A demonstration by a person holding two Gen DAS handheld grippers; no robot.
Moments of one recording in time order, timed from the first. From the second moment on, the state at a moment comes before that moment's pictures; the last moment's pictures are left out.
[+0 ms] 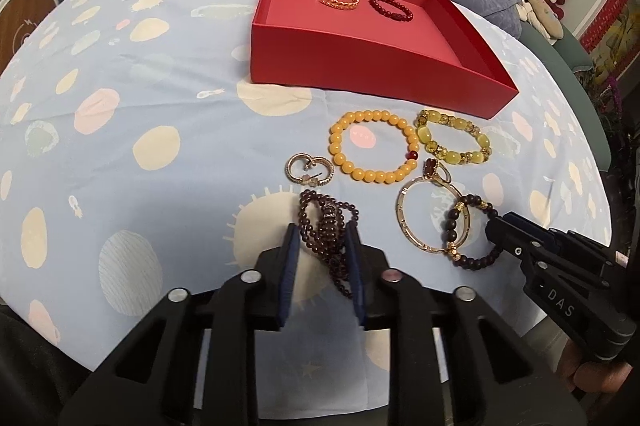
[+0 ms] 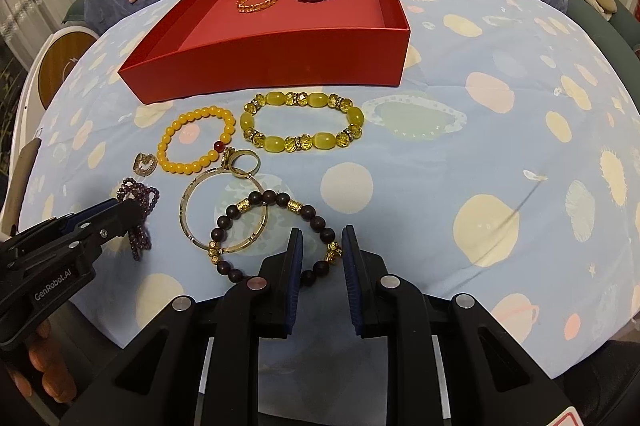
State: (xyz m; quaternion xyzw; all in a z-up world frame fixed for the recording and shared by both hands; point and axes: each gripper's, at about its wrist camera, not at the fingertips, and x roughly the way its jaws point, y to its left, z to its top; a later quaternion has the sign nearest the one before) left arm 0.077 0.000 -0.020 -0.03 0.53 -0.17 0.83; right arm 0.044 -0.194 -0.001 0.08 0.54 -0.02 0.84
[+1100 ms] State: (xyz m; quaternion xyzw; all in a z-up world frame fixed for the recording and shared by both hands) left arm 0.120 -0.018 0.086 -0.02 0.47 -0.22 0.86; right arm 0.078 -0.224 0.097 0.09 0.46 0.00 0.88
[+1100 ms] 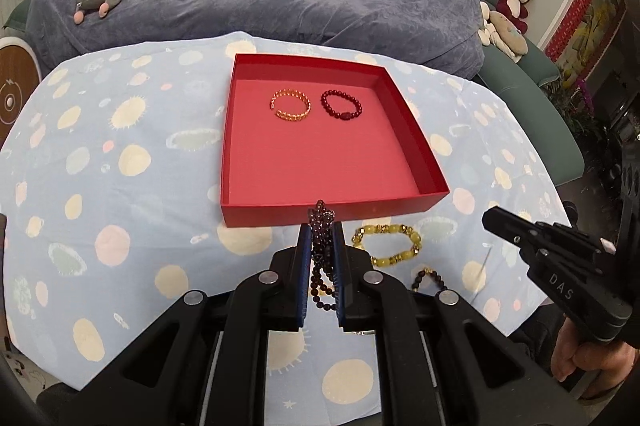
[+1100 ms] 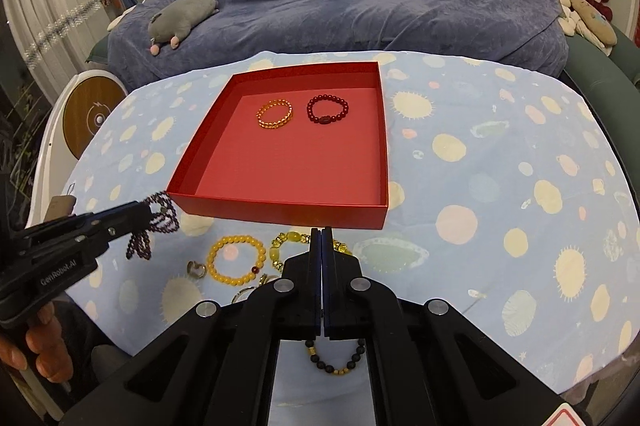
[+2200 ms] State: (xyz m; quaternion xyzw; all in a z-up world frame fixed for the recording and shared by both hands) left arm 0.095 -0.003 -0.009 -0.06 0.56 -0.18 0.81; right arm 0.046 -0.219 0.007 0.10 0.54 -0.02 0.84
